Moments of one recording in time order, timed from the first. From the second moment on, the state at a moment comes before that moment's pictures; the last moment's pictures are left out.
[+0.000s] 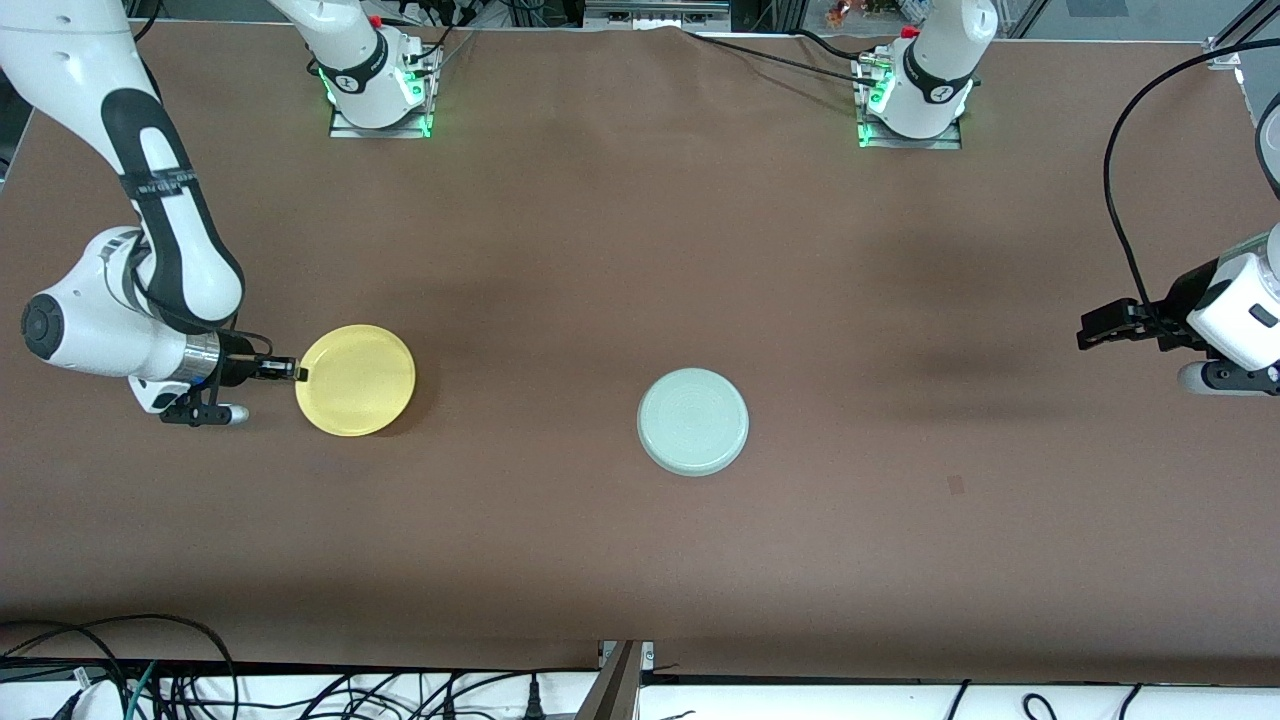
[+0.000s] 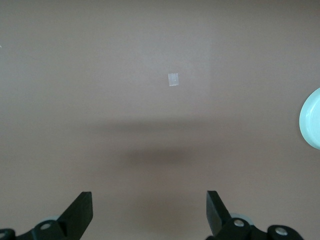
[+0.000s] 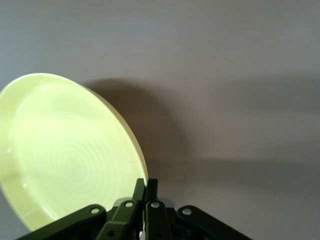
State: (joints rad) left arm 0.00 0.23 0.06 -1.52 -0.02 1.69 0.06; right arm -0.09 0.46 0.00 -1.88 0.32 2.15 -0.23
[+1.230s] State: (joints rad) left arm -0.01 0.23 0.06 -1.52 -0.02 1.69 0.05; right arm 0.45 0.63 0.22 -1.66 0.33 2.51 0.75
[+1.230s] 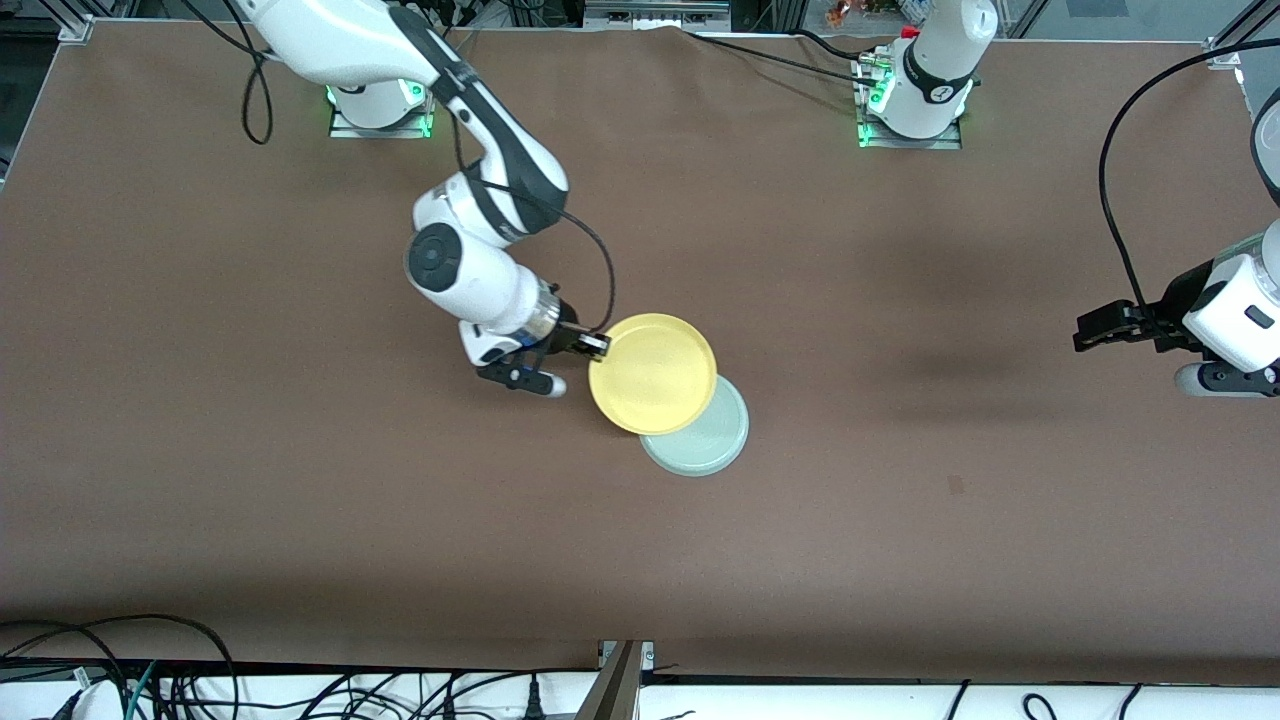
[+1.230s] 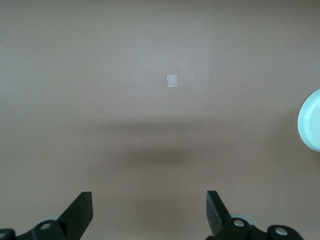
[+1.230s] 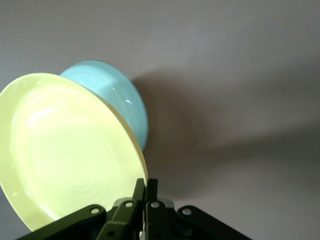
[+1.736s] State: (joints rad) left arm 0.00 0.23 0.06 -1.52 -0.02 1.69 0.05; right arm 0.48 0.82 0.22 -1.56 0.33 2.71 0.80
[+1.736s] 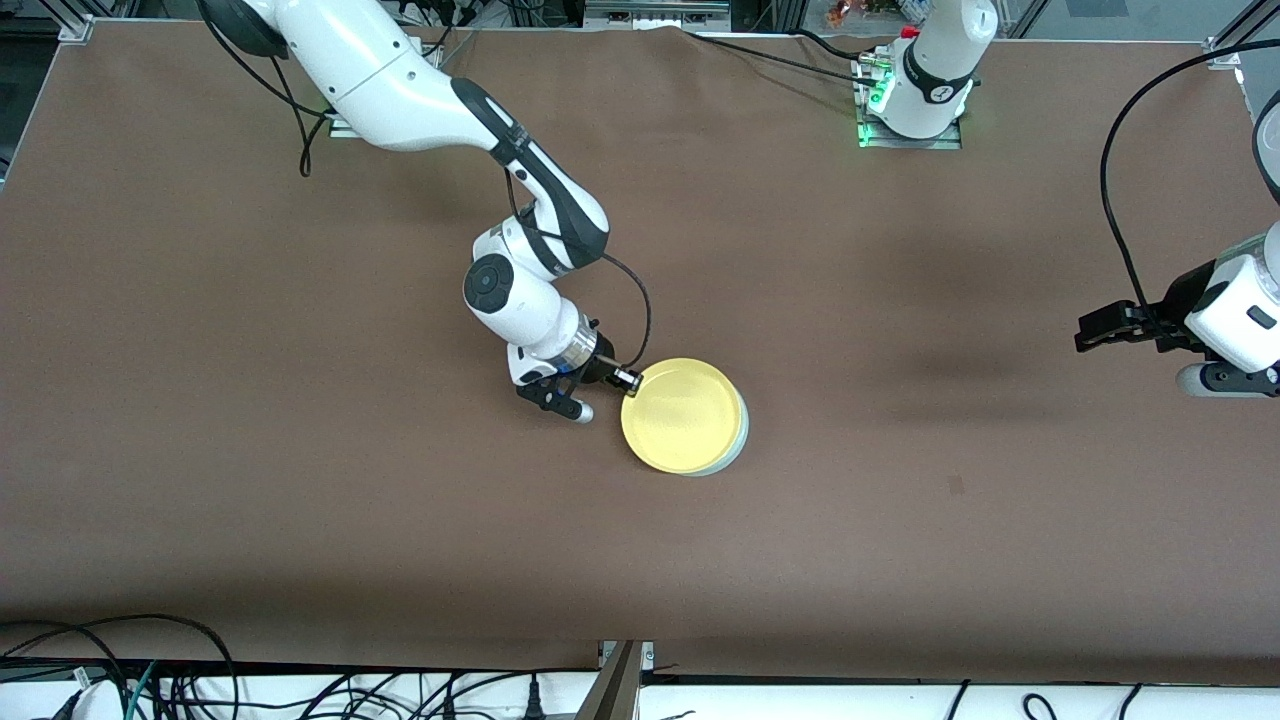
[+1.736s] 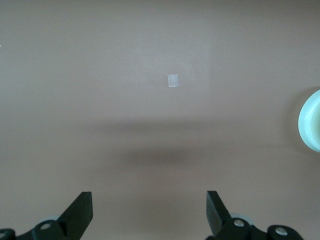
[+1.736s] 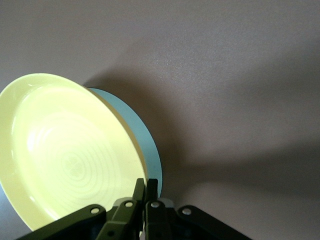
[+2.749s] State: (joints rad) left arm 0.00 0.23 0.06 -1.52 -0.02 1.69 0.05; right arm 0.52 0.79 0.17 -1.53 0.32 2.69 0.83
